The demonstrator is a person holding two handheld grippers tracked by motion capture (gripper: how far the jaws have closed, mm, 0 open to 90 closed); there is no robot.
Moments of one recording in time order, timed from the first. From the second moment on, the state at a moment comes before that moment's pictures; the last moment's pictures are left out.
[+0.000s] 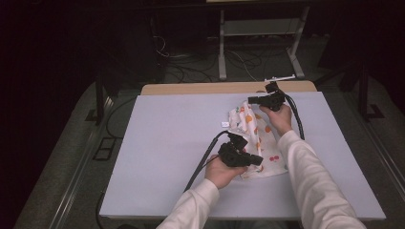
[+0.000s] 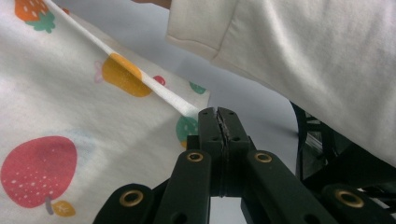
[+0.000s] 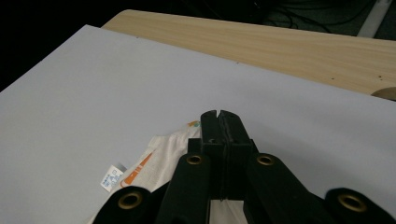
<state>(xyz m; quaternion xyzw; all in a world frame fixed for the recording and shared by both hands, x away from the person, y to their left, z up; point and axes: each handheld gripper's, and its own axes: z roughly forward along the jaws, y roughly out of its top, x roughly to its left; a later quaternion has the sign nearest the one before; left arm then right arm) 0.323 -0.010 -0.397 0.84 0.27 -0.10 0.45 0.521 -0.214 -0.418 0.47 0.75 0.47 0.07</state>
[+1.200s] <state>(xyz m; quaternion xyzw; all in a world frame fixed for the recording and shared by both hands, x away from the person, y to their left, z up) 0.337 -0.068 -0.418 0.83 0.29 -0.12 0.45 0.486 -0.260 -0.411 0.50 0.74 0.45 0.08</state>
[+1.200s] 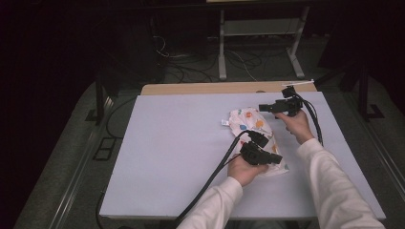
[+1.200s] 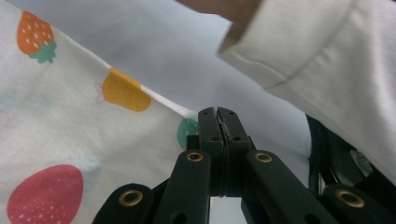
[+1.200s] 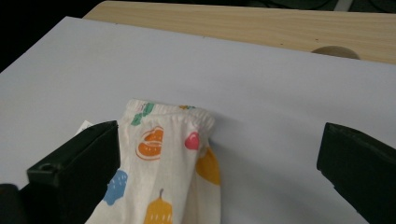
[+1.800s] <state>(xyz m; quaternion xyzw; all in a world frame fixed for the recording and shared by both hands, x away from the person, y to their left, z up) 0.342 -0.091 -0.429 0.84 0.31 -0.13 0.42 0.463 -0.275 -0.414 0.51 0.74 0.44 0.06</state>
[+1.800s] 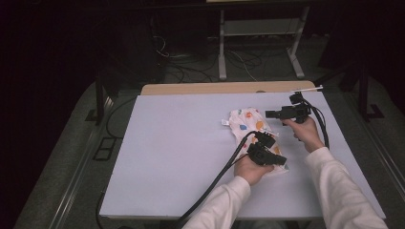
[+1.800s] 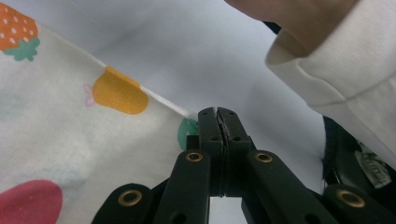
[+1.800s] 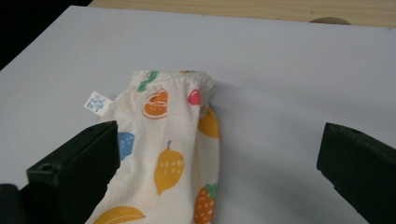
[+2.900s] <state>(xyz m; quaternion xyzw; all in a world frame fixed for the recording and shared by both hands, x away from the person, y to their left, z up) 0.351 -0.038 -0.404 0.80 0.29 -0.01 0.52 0.440 -0.274 -0.419 0.49 0.72 0.49 0.05</state>
